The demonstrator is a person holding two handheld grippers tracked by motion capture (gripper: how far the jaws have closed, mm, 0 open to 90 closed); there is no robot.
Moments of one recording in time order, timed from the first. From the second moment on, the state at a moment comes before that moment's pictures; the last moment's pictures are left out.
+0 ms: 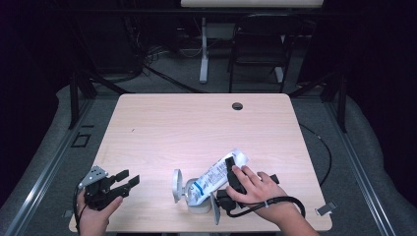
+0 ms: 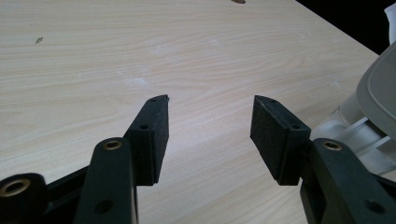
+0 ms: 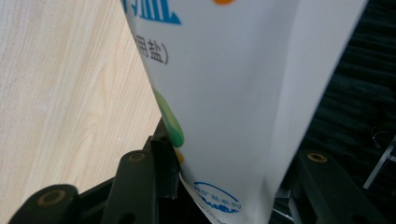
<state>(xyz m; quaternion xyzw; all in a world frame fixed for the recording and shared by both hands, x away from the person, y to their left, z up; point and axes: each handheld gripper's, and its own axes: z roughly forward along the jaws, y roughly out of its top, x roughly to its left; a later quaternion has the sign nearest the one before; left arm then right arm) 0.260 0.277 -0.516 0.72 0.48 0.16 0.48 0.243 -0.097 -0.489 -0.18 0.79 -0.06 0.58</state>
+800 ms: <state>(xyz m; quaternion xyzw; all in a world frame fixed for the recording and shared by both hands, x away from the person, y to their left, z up) 0.260 0.277 -0.517 0.72 0.48 0.16 0.48 0.242 -0.095 -0.489 -0.19 0.79 -0.06 0.58</state>
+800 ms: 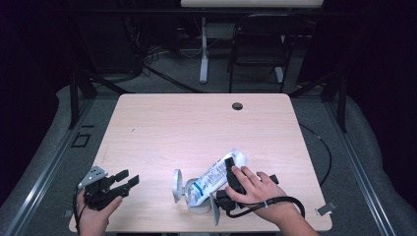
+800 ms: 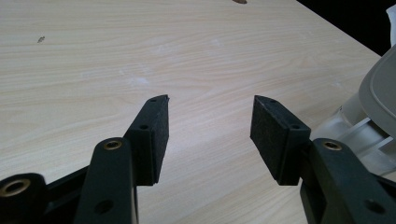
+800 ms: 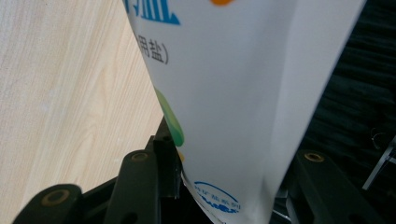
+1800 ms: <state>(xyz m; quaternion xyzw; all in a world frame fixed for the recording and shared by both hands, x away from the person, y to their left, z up) 0.260 0.277 -0.517 0.72 0.48 0.16 0.48 0.240 -0.094 -0.487 -0.19 0.79 -0.07 0.58</state>
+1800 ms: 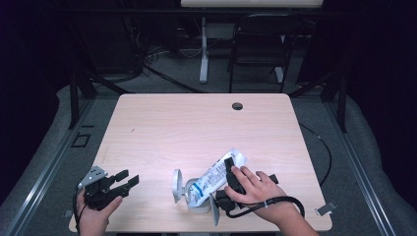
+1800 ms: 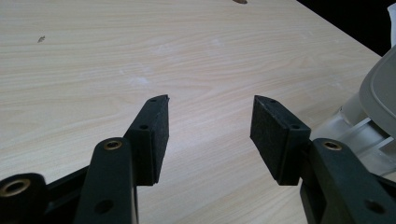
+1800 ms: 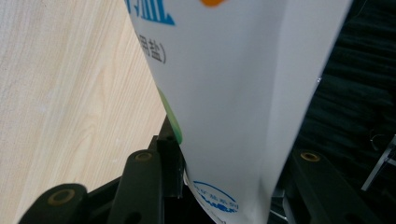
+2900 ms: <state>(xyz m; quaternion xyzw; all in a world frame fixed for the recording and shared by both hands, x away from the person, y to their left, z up) 0.260 0.278 -0.517 0.72 0.48 0.16 0.48 0.240 -0.093 -0.487 -0.19 0.79 -0.06 0.59</state>
